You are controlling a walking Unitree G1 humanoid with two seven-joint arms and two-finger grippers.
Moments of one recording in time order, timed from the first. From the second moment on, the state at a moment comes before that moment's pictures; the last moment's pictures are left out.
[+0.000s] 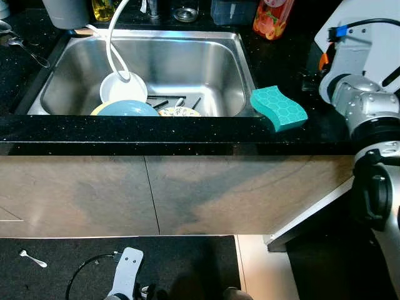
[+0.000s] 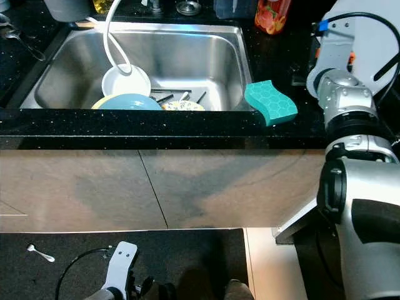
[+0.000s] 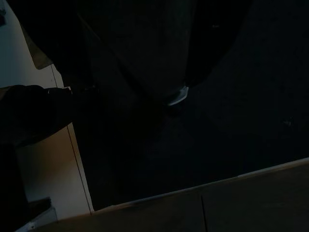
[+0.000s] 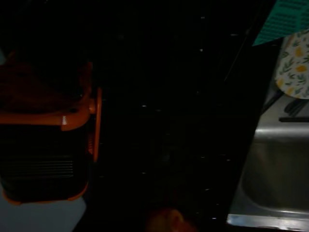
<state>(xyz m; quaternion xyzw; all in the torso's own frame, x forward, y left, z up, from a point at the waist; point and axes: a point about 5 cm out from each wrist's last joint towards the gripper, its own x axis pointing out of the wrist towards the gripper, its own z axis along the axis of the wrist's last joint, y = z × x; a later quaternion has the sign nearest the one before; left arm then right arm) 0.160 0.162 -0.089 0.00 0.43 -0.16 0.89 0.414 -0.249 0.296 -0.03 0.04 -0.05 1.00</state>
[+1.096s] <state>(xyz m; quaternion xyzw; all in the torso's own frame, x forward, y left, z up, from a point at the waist) 0.160 0.160 -0.089 0.00 0.43 -0.16 0.89 0.413 -0.242 0.322 0.10 -0.05 0.03 0.99</state>
